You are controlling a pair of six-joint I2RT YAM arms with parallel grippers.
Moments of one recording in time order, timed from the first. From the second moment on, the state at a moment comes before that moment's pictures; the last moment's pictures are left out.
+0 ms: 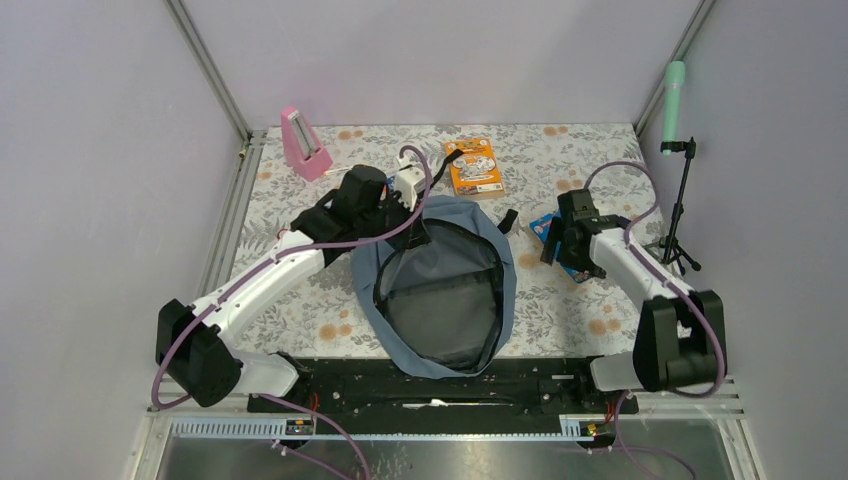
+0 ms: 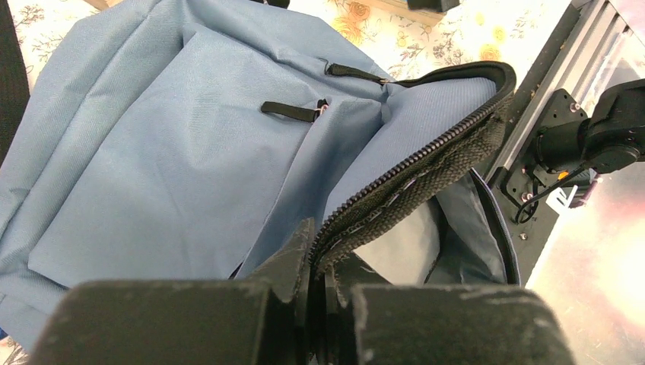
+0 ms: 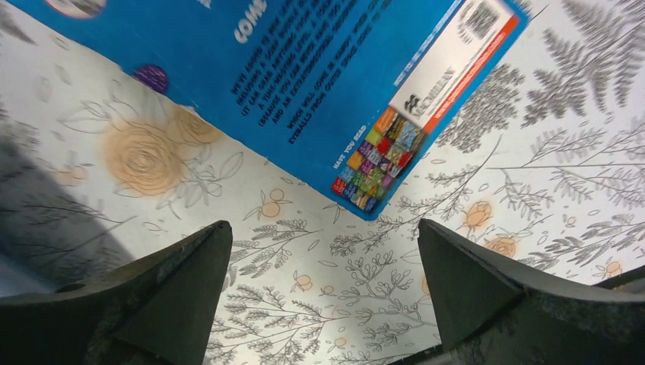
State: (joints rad) left arm -0.63 1.33 1.16 -0.44 0.42 -0.10; right arm 0.16 1.35 0.90 -0.71 0.33 0.47
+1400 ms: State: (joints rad) left arm -0.47 1.34 1.15 -0.34 0.62 -0.29; right arm 0.23 1.81 1.10 -0.85 0.49 0.07
